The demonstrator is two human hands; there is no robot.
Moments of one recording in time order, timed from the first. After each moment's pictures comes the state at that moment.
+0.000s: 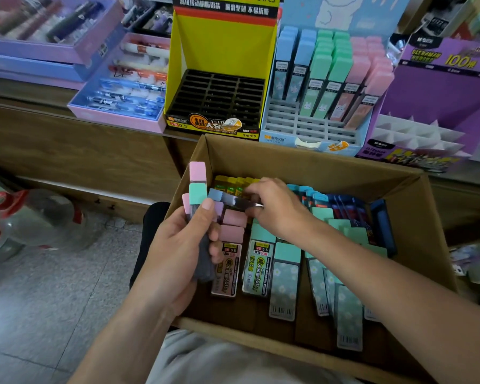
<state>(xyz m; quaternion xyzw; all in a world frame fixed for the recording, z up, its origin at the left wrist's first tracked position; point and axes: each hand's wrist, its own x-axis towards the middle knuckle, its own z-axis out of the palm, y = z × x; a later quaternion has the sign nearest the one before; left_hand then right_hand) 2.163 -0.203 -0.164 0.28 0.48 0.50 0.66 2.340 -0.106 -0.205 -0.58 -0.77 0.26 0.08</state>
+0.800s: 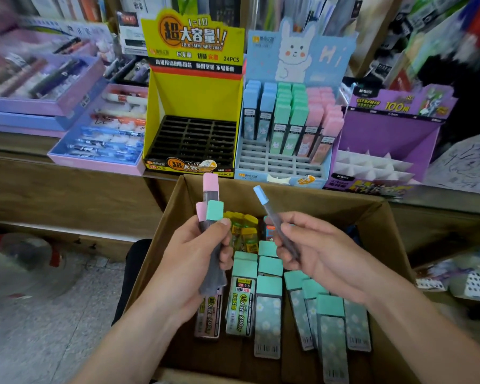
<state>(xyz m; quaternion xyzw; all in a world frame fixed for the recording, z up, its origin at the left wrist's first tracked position) 2.199 -0.165 -0.146 0.31 0.43 0.47 0.71 2.418 -0.160 -0.138 -0.46 -0.36 0.73 0.35</state>
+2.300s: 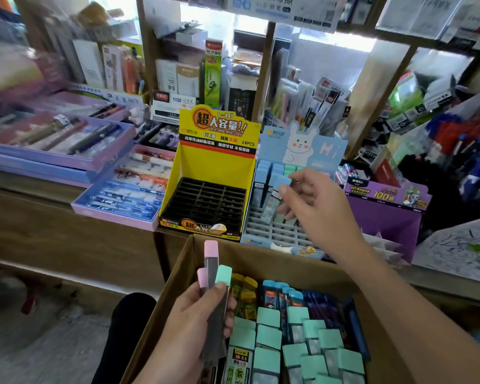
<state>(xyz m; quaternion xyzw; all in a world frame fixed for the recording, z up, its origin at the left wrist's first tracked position) 2.197 -0.159 -0.140 0.21 0.49 0.48 0.70 2.401 -0.047 -0.059 -0.52 -0.67 0.29 0.44</state>
